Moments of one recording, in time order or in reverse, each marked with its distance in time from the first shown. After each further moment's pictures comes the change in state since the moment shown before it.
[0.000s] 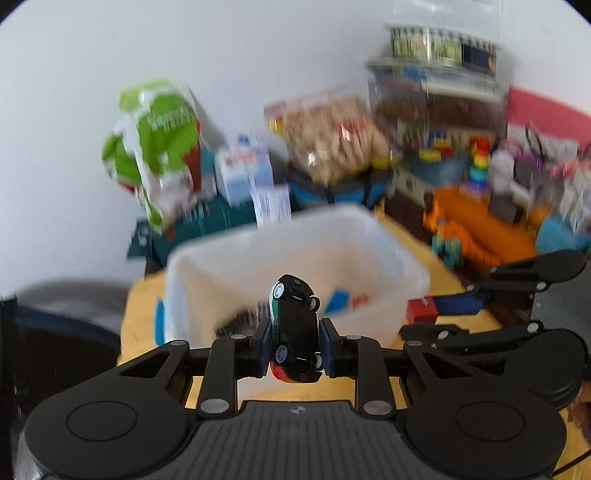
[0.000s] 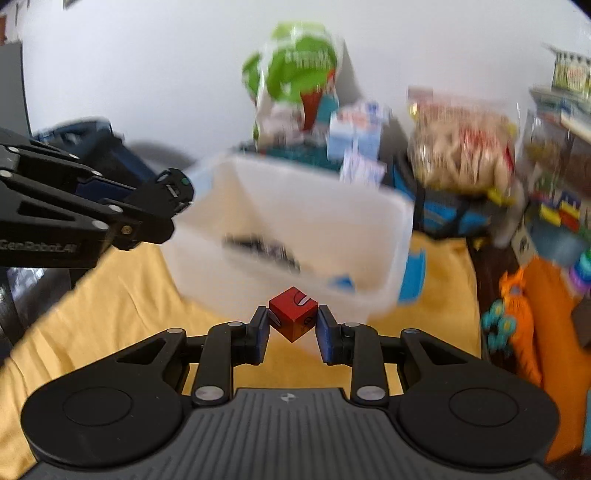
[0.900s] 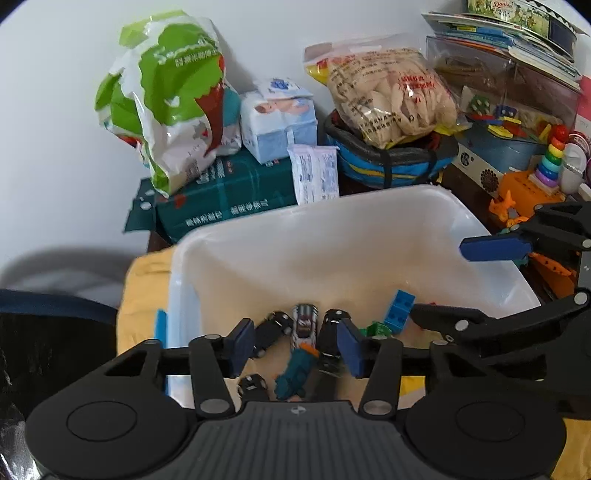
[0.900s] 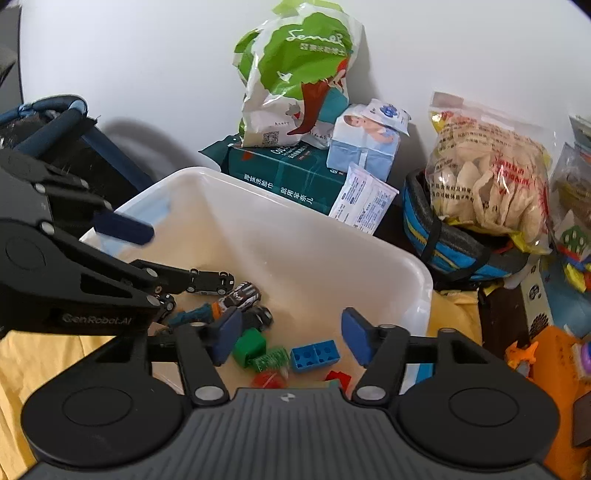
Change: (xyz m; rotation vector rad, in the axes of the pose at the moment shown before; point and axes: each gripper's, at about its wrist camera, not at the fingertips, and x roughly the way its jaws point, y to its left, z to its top) left arm 0.119 0.040 0.026 -0.042 0.182 0.055; right arm 0.092 -0.008 0.059 -0.122 0.112 -0.056
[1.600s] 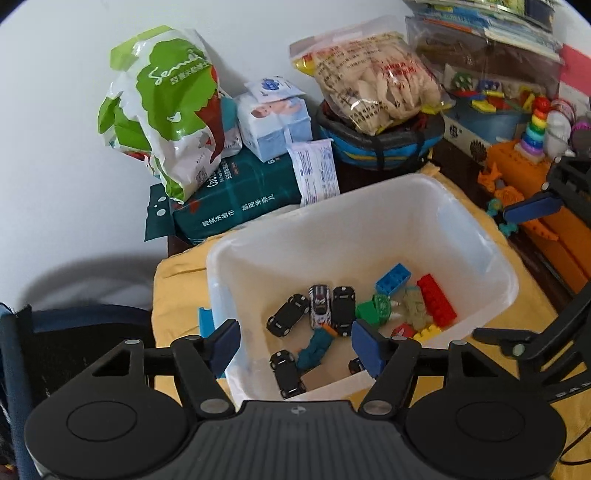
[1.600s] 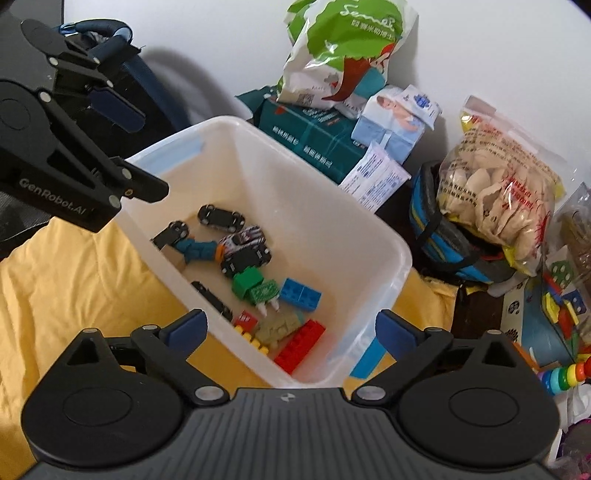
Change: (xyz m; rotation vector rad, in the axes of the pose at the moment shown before) left arm -0.043 0.000 0.019 0.136 0.104 0.034; right arm -0.033 -0.003 0.007 -0.206 0.195 0.044
